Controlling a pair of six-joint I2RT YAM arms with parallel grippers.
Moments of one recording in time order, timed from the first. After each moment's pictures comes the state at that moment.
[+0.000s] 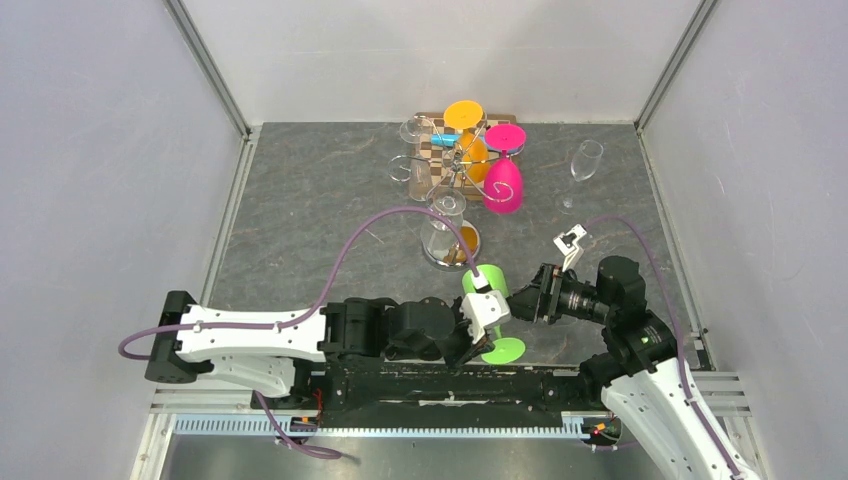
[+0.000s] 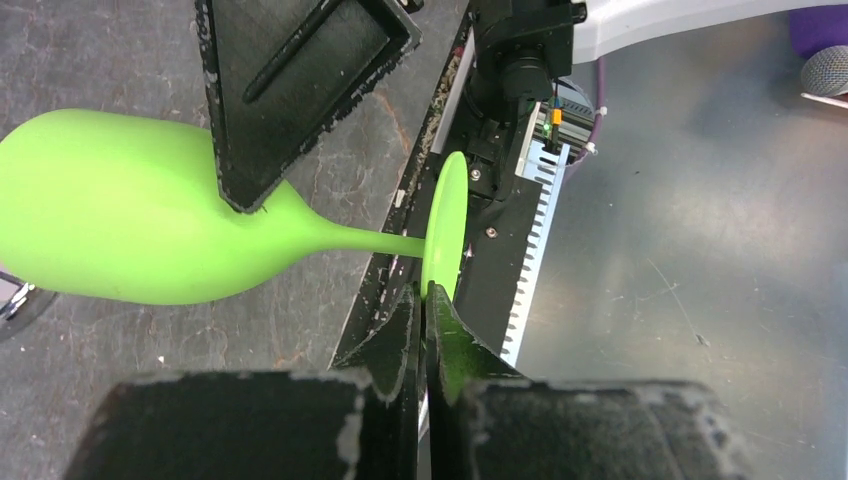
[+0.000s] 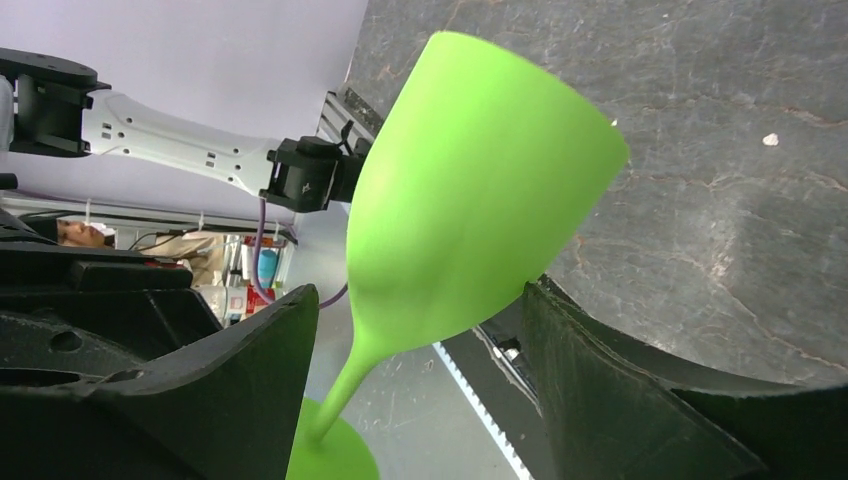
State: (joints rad) left arm -1.53 1.21 1.09 -0.35 -0.16 -0.26; right arm 0.34 0.46 0.50 -0.43 -0.75 0.75
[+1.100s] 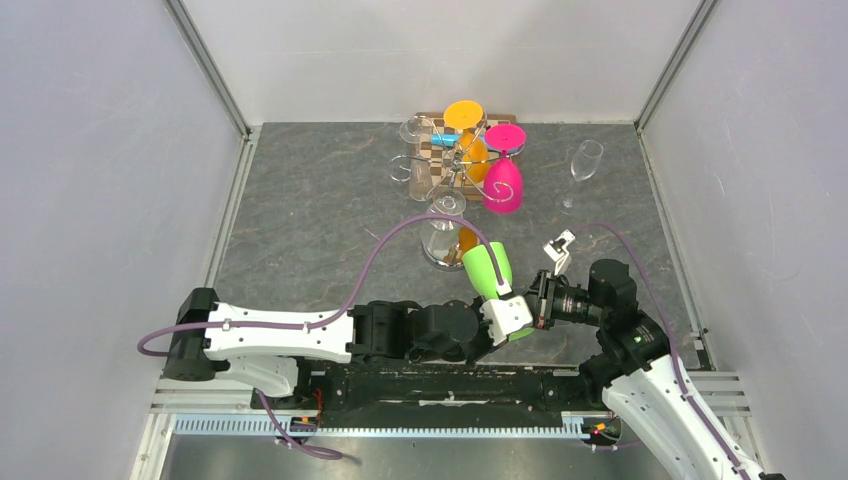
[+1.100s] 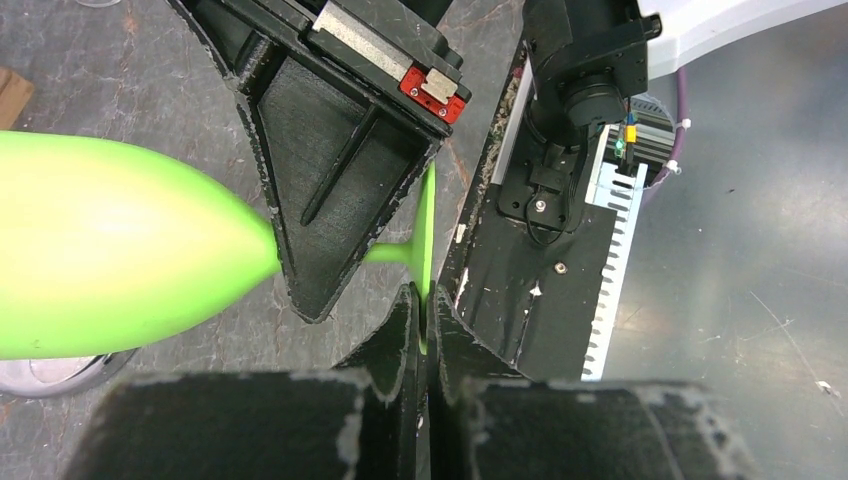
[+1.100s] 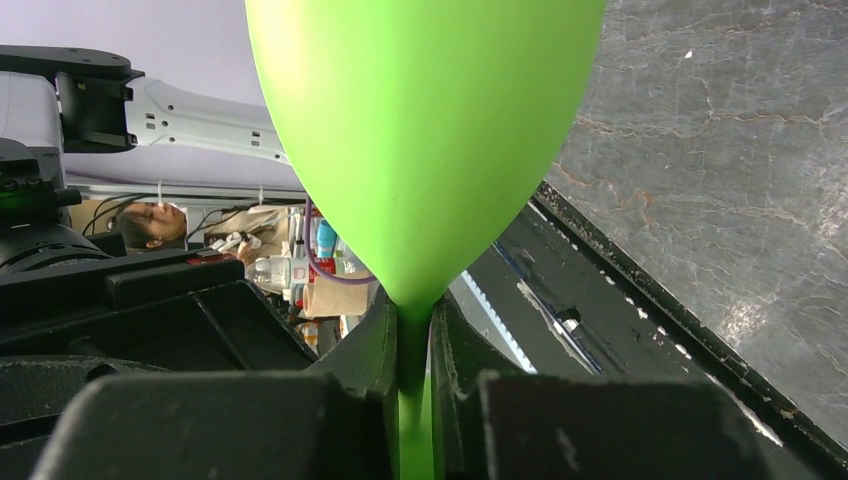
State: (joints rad) left arm -1.53 1.33 1.11 -0.24 -0.24 -0.11; right arm 0.40 0.47 0.44 -0.36 -0.81 0.92
